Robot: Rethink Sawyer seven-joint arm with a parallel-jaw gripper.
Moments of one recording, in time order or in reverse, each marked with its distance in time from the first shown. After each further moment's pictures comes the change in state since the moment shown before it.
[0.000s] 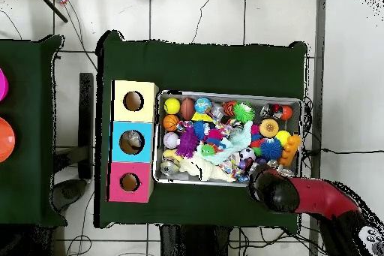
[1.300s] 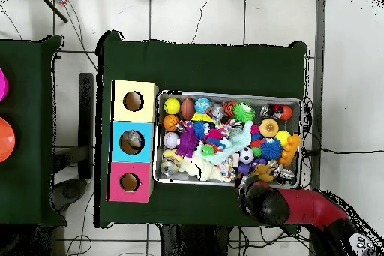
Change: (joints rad) arm 0.020 -0.023 -0.030 0.094 -0.009 0.001 0.000
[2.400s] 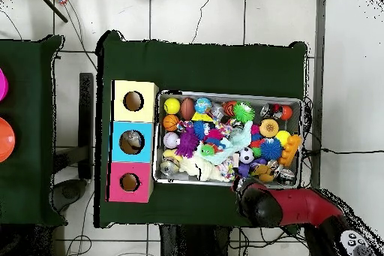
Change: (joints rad) arm 0.049 -0.011 -0.017 -0.002 -0.087 -0.003 0.000
